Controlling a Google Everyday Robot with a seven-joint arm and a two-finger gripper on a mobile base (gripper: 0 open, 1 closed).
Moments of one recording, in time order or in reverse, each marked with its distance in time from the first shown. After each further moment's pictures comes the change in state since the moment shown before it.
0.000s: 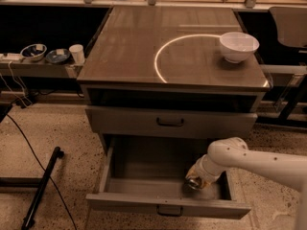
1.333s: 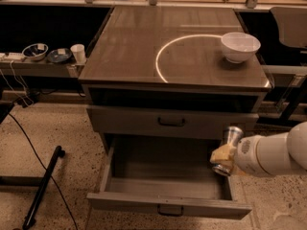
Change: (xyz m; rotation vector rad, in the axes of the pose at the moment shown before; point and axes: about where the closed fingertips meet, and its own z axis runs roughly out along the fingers) arm -0.095 -0.030 -0.312 0.306 0.225 -0.183
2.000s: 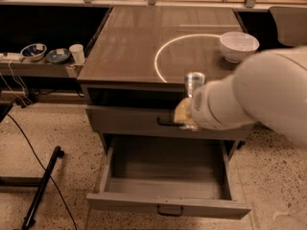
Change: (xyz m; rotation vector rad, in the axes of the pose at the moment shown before) arm 0.013 -0.172 -0.066 -0.070 0.146 -0.378
